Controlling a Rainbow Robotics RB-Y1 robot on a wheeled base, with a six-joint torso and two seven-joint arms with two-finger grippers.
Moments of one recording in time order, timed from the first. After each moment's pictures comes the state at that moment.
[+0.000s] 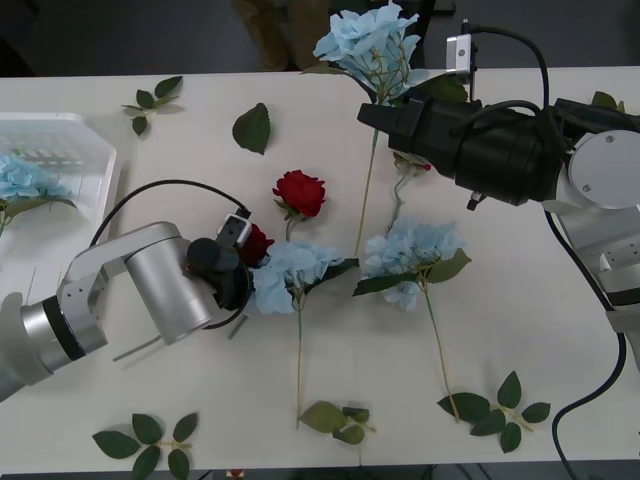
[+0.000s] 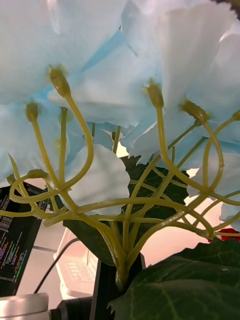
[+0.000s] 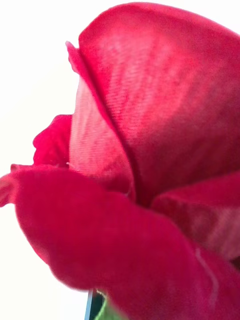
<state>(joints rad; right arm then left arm) -0.43 -0.46 0.13 -1.71 -1.56 0.79 1.69 -0.57 0.70 -0.92 -1.64 0.37 1.11 -0.92</state>
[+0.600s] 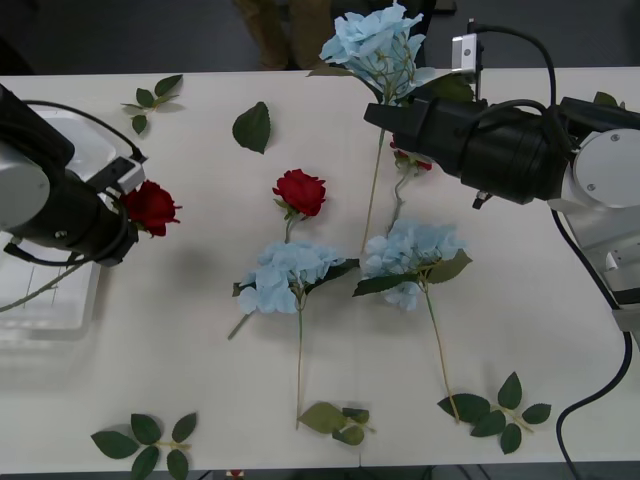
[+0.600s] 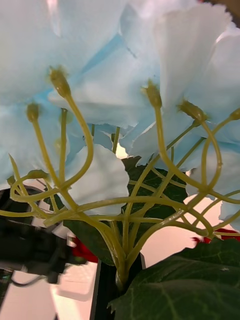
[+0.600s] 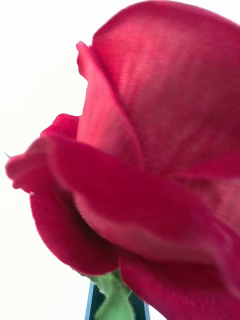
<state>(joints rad) -0.43 -0.49 0.12 -1.71 -1.53 0.79 1.69 -0.58 1.09 -0.53 -1.76 1.07 1.29 -1.45</state>
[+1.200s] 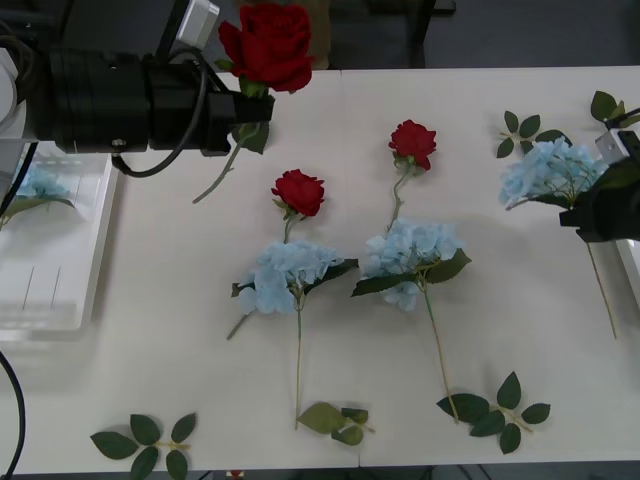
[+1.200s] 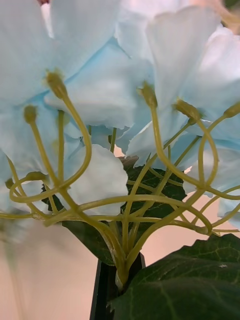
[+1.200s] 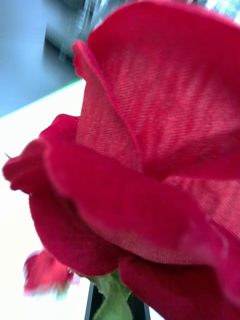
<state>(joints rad) -0.22 -0.95 -0.02 -1.67 -1.23 1.17 1.68 -0.57 0.57 -0.04 -1.76 1.49 1.15 -2.11</state>
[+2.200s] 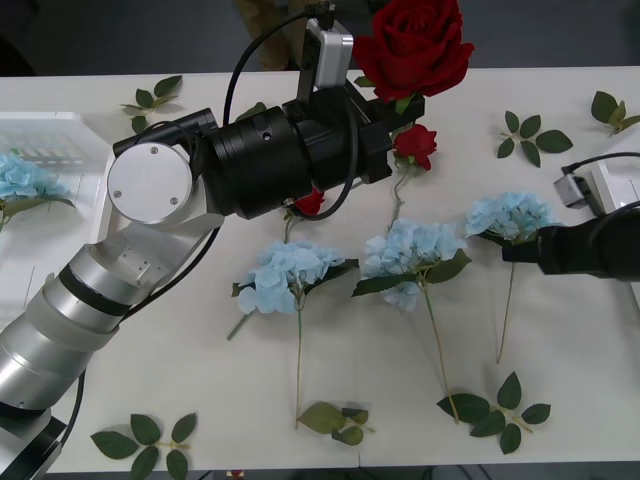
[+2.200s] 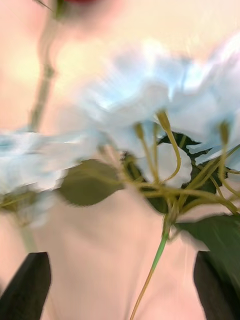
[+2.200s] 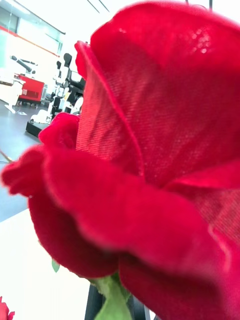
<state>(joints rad) -0.23 -0.73 -0.10 -1.47 -1.31 1.29 1.87 -0.53 0.39 -0.45 -1.76 1.79 0.50 -2.58</state>
